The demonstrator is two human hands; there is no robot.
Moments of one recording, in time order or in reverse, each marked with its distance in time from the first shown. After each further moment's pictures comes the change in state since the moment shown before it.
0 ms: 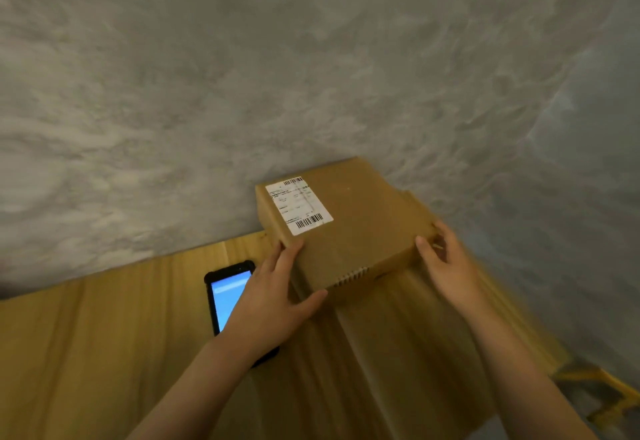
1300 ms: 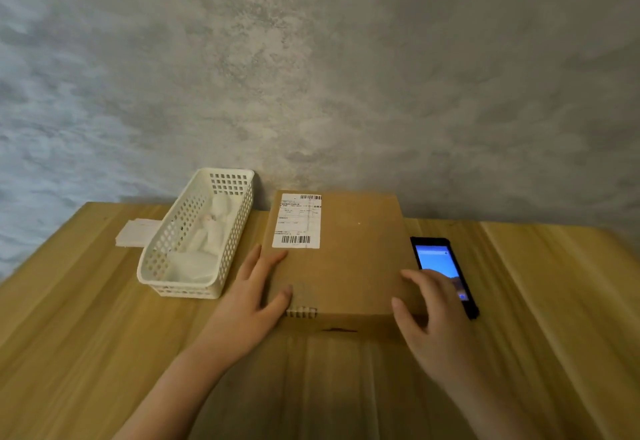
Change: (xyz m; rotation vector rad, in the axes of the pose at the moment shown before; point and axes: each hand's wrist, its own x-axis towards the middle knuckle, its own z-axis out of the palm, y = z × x) left_hand -0.255 -0.157 -0.171 -0.049 0.335 -0.299; right_hand -0.259 -0.134 0.181 -0.145 -0.371 -0.587
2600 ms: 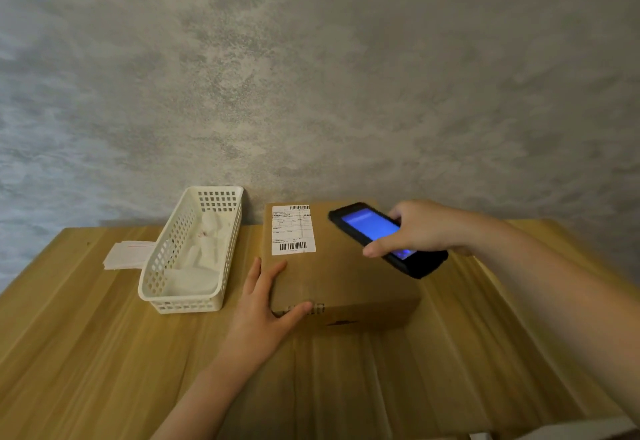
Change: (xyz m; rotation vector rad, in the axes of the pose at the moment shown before) left_hand -0.008 -0.012 0.012 -0.148 0.080 0.100; right_hand 0.090 -0.104 -0.087 -0.290 -0.498 0.137
